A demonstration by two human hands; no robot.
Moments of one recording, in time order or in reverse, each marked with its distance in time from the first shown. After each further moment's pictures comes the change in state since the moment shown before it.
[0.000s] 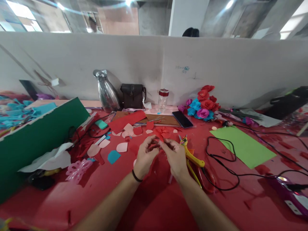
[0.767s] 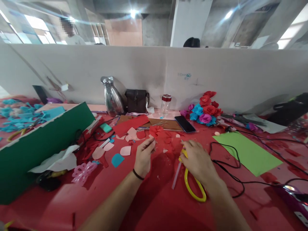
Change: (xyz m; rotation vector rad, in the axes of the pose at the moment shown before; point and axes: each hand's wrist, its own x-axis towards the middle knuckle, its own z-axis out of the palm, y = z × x) left_hand 0.018 0.000 -0.006 -0.164 0.190 -0.067; right_hand 0.005 -0.050 -0.054 -1.408 -0.104 -0.327
